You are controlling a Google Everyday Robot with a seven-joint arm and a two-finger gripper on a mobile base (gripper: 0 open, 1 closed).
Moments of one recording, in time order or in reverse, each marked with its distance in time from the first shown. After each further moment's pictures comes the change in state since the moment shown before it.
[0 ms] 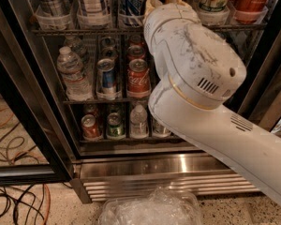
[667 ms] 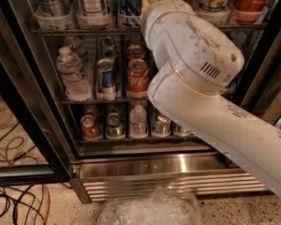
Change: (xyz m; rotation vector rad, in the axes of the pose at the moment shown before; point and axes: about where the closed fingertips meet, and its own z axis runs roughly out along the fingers) arm 0.003 0.007 0.017 -0.044 0.021 -0.005
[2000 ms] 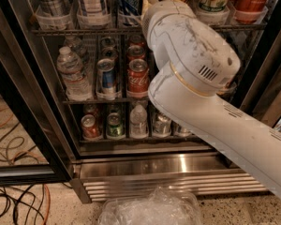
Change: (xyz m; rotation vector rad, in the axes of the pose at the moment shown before) arm 0.003 -0.005 0.009 0.007 -0.022 0.040
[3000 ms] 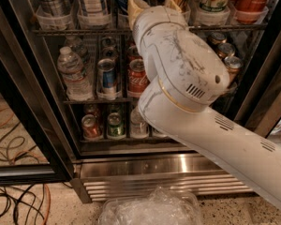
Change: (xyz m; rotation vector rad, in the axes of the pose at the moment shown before) arm 0.000 0.022 -0.017 -0.021 -0.037 0.028
